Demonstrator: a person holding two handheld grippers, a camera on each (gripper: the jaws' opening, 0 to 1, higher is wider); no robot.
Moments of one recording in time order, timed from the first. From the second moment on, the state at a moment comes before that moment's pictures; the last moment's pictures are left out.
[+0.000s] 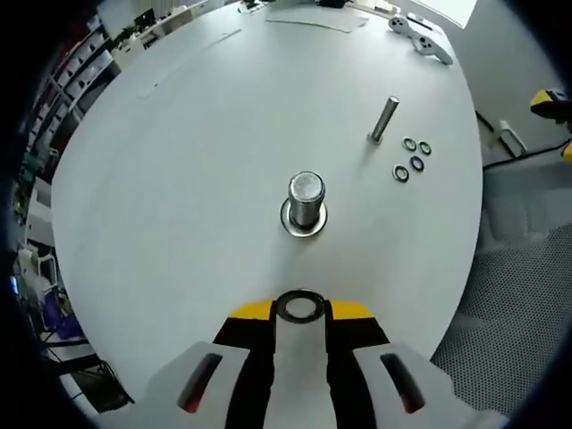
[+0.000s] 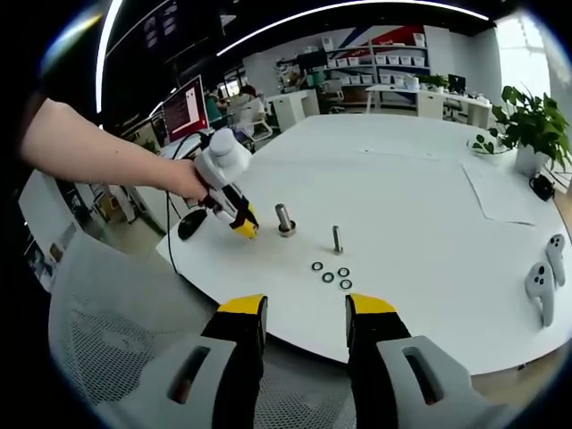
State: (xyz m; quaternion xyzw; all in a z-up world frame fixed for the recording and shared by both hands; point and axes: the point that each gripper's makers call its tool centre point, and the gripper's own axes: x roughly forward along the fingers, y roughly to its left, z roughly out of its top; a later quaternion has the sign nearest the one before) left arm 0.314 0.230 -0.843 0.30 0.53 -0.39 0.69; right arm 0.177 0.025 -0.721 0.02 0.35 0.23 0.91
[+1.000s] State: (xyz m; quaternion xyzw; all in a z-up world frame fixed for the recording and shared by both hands) left arm 0.306 0.216 -0.862 0.32 0.53 -0.42 0.66; right arm 0.177 0.023 -0.721 0.02 0.35 0.23 0.91
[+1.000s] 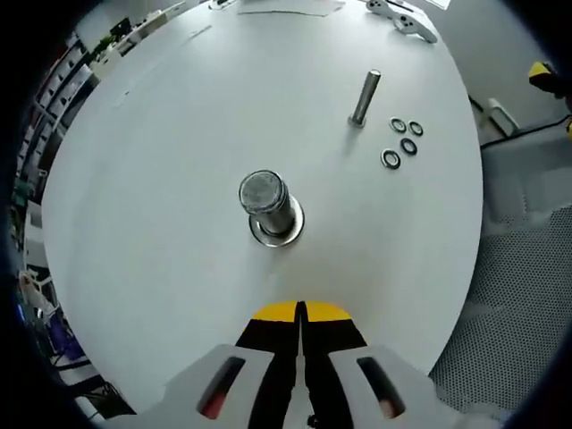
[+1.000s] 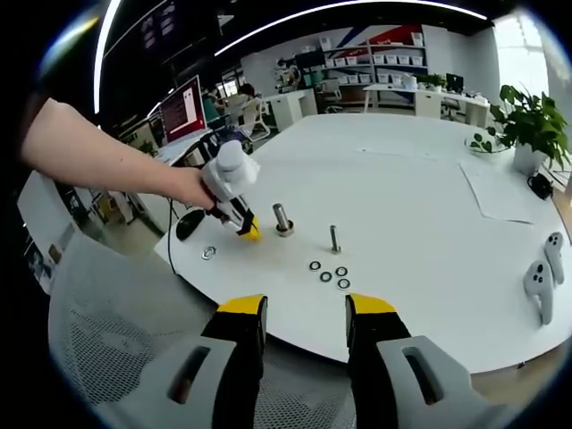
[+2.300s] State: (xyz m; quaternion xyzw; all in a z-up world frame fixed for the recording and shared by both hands) left arm 0.257 0.335 -0.858 0.22 0.57 -0.31 0.72; right arm 0.174 0.030 -0.722 0.01 0.36 0.25 0.90
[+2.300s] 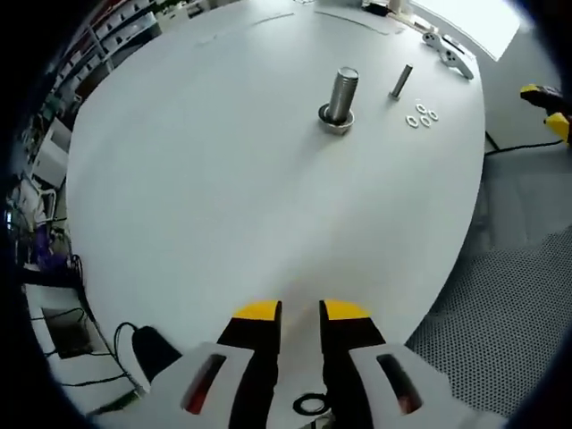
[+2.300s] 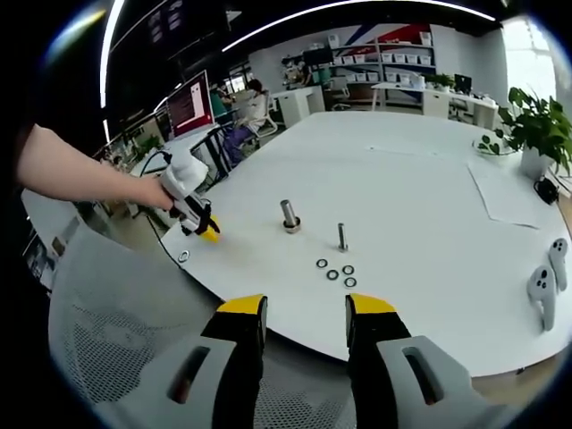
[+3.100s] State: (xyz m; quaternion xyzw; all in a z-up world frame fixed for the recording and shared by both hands) left arm 0.185 0.397 -0.865 0.20 0.63 -0.24 0.71; right arm 0.172 0.034 -0.722 0.01 0.36 0.26 0.90
